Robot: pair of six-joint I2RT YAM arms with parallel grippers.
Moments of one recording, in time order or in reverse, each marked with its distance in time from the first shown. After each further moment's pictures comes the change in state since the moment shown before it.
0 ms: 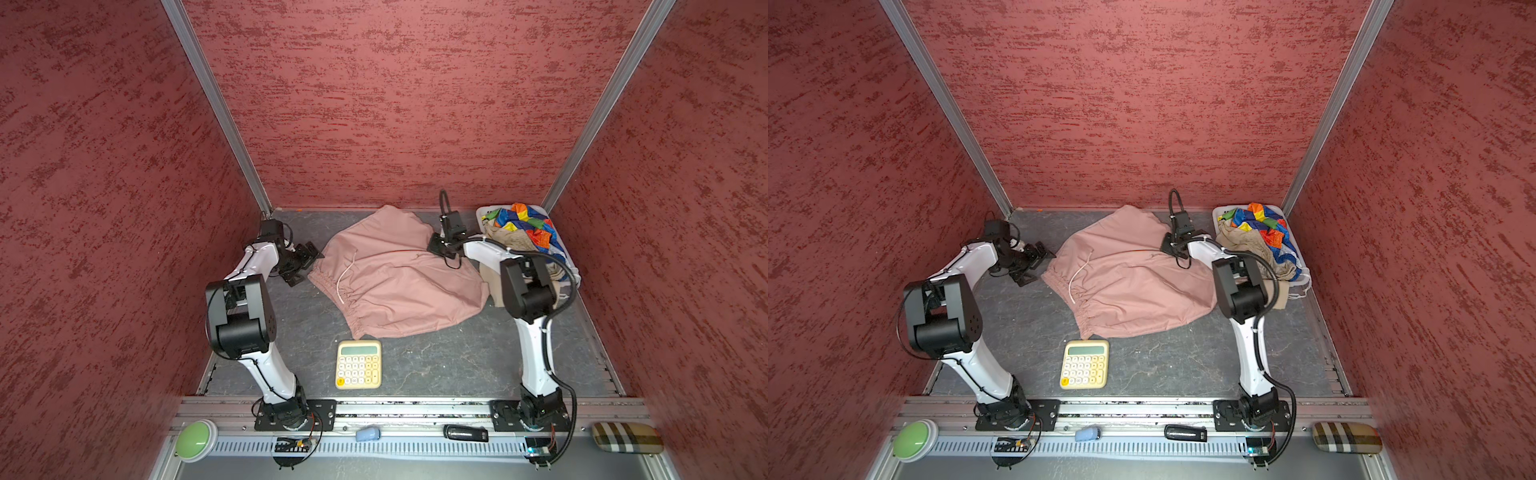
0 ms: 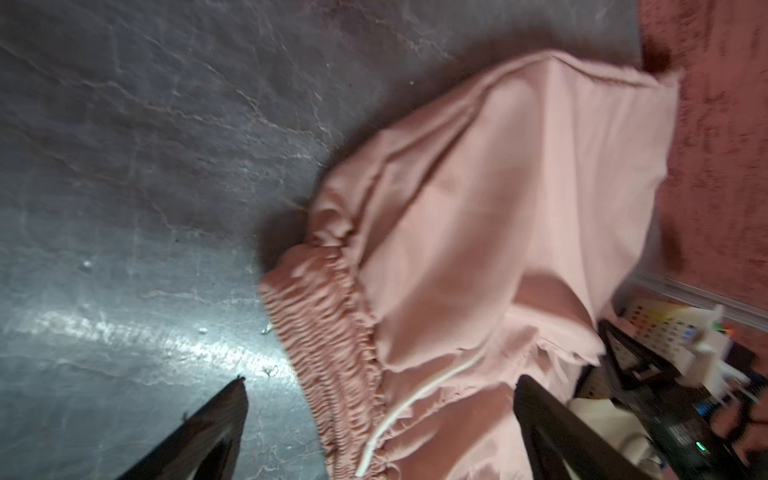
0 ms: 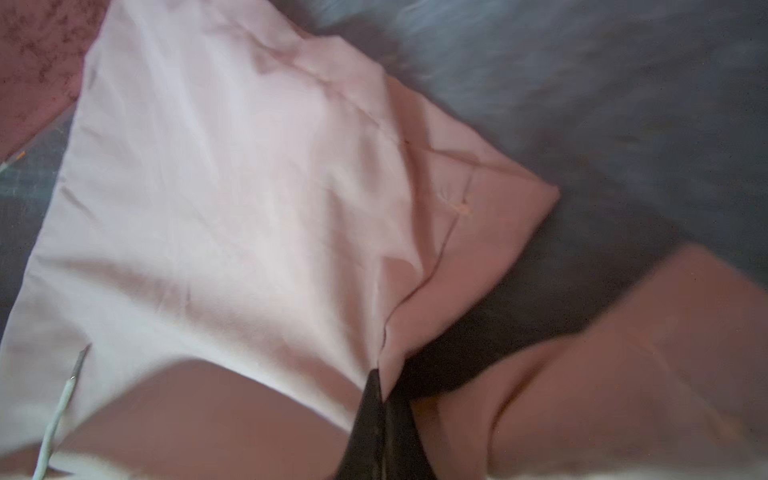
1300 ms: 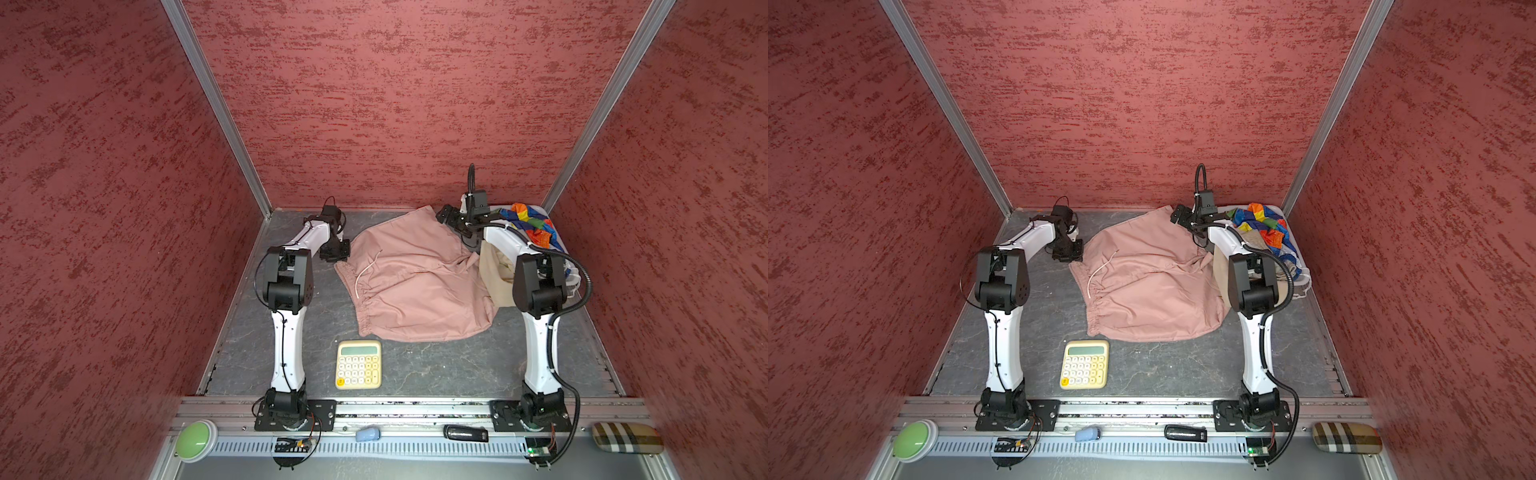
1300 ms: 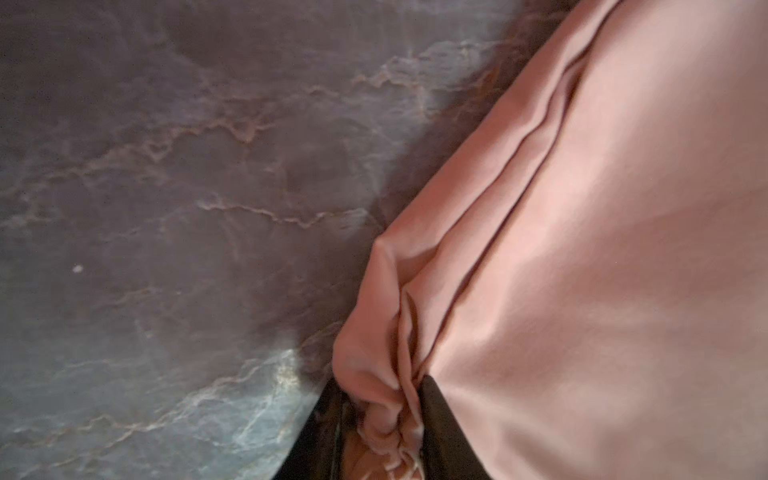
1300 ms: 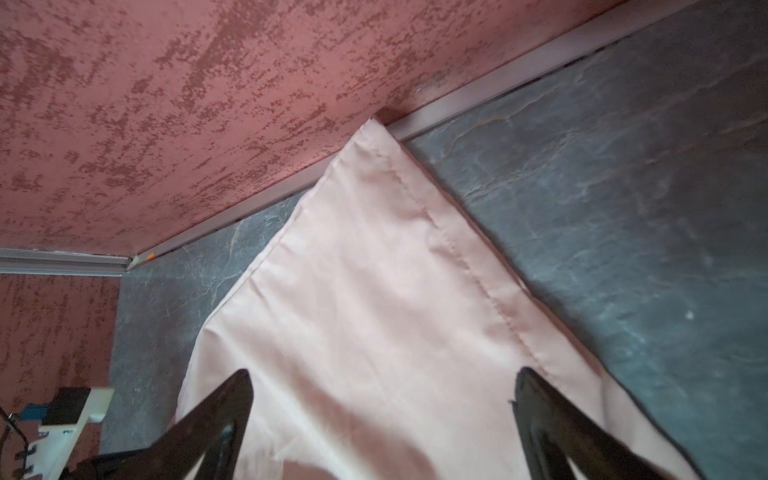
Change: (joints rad) left arm -0.284 0.445 0.492 -0.153 -0.319 0.383; right arm -0.114 0.174 0.392 -0.027 -0.128 -0.028
